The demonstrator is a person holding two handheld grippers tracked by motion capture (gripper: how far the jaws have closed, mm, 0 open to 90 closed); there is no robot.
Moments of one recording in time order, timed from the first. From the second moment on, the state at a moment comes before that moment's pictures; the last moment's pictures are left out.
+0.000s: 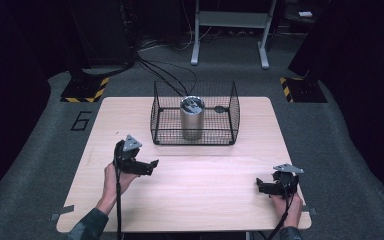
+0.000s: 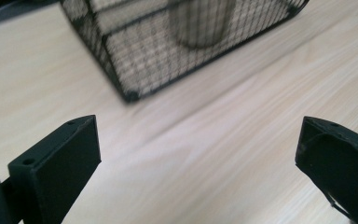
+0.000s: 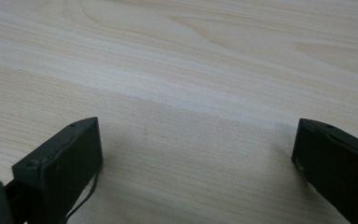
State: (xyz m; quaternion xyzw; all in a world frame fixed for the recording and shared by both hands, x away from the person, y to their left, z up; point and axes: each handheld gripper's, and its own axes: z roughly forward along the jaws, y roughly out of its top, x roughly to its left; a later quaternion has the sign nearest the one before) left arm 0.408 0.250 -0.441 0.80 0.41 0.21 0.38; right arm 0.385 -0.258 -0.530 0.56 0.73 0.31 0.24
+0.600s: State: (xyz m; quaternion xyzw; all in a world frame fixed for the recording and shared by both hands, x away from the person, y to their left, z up) left arm 0.379 0.324 -0.531 0.76 0.52 0.22 0.33; right arm 0.385 -0.259 -0.530 0.56 0.73 0.31 0.24
